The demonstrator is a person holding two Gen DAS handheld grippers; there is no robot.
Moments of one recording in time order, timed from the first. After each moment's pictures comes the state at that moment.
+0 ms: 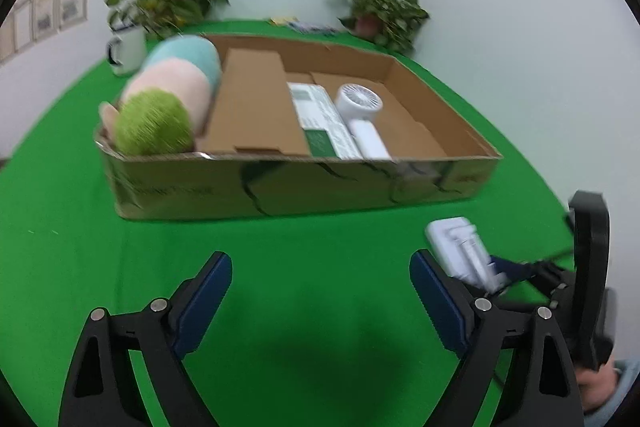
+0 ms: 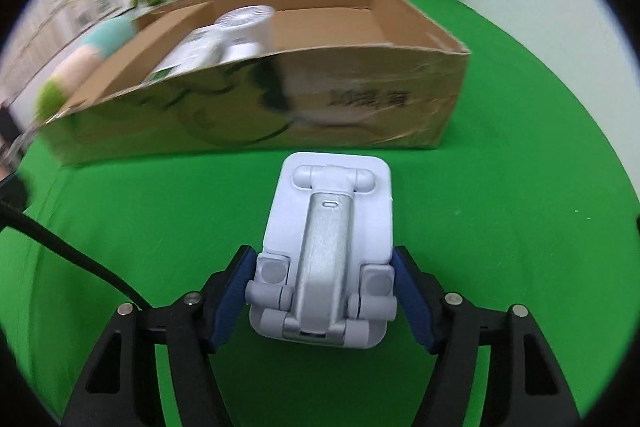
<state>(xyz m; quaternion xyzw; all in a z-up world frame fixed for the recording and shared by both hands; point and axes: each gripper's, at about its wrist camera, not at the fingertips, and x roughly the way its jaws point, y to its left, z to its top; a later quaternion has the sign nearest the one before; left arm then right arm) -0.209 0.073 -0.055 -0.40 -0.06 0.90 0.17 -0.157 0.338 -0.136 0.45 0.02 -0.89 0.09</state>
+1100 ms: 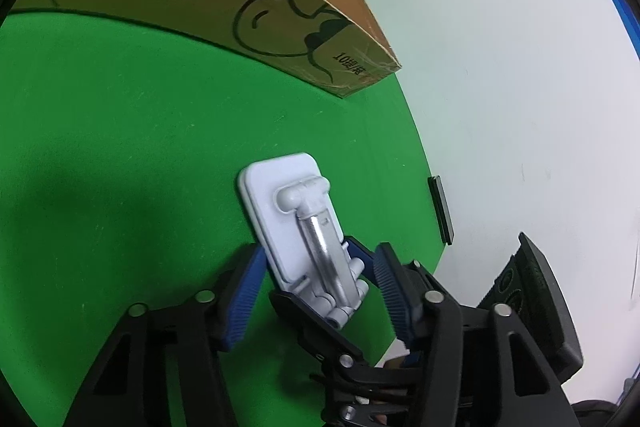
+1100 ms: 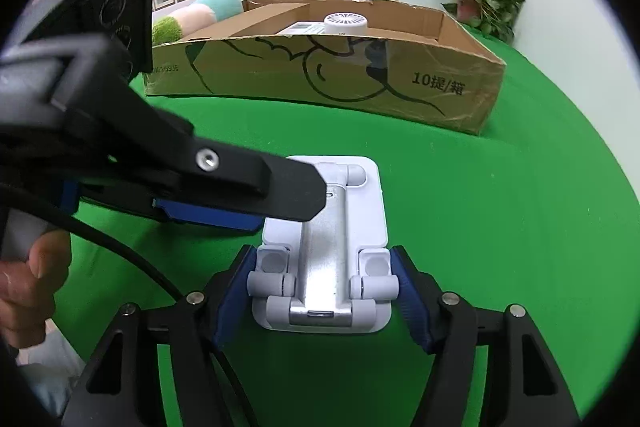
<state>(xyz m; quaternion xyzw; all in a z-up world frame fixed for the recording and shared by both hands) -0.215 0.175 -0.156 -0.55 -0.27 0.70 0.36 -0.092 0.331 -0.139 0.41 0.05 -0.90 0.15</state>
